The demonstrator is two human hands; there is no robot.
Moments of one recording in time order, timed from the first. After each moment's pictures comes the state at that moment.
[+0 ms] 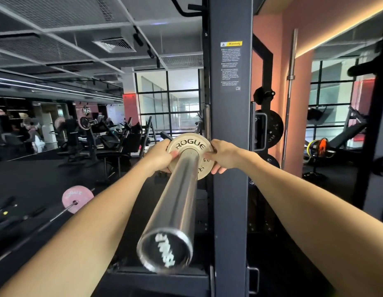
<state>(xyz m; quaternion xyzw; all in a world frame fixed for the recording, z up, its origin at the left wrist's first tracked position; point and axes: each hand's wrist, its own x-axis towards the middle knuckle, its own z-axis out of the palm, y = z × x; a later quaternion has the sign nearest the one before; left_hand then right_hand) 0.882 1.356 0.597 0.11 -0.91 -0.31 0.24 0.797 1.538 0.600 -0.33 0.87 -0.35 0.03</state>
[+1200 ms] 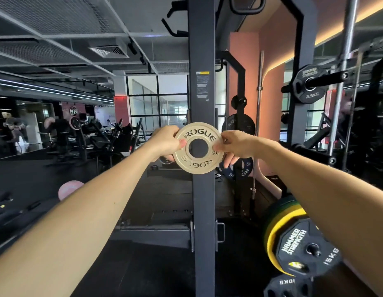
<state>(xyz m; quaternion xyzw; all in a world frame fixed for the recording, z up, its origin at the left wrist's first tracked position) 1.179 1.530 0.625 0.03 -0.91 -0.34 0.23 1.091 1.737 0.622 -0.37 0.86 -0.36 0.04</state>
